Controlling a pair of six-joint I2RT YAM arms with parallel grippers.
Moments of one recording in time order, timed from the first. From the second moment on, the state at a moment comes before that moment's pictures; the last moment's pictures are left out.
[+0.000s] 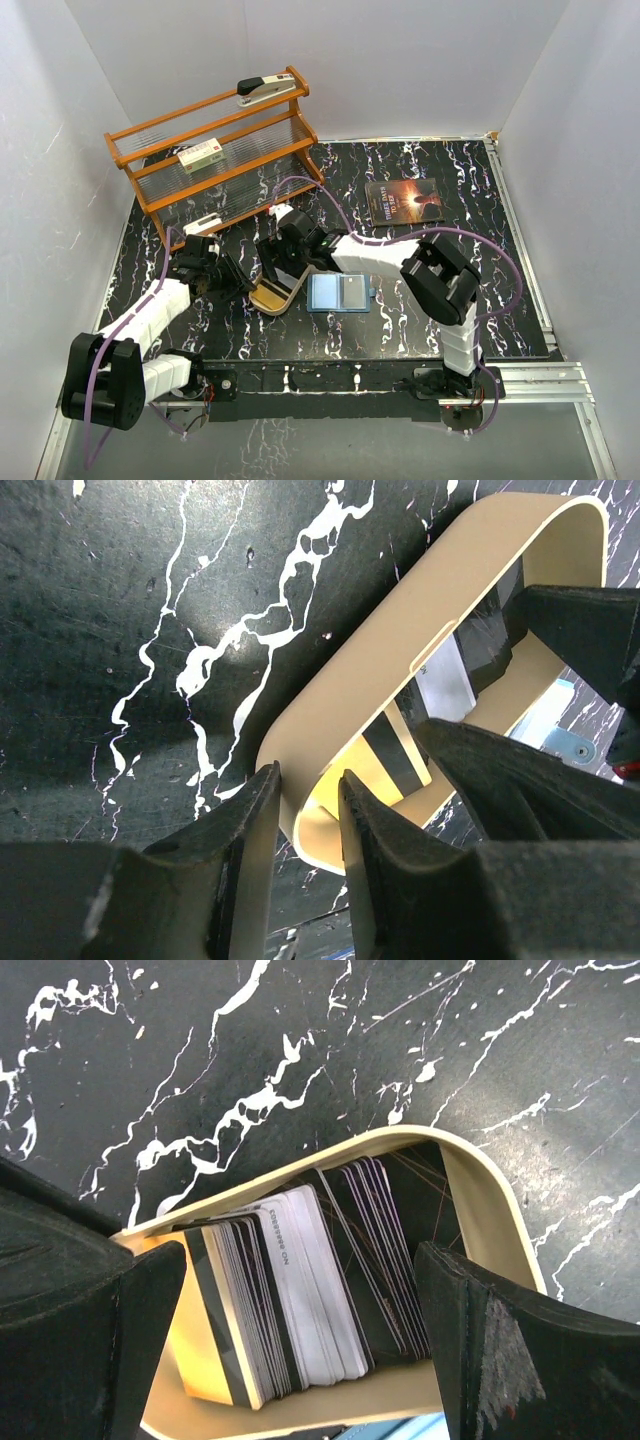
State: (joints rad) left arm -0.20 1.13 0.53 -0.41 0.30 -0.76; right arm 0.91 1.95 1.33 -0.12 -0.08 0.36
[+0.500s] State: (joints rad) left arm -0.20 1.14 0.52 -0.41 0.30 -0.75; right arm 0.93 2.00 1.33 -0.04 -0.21 0.36
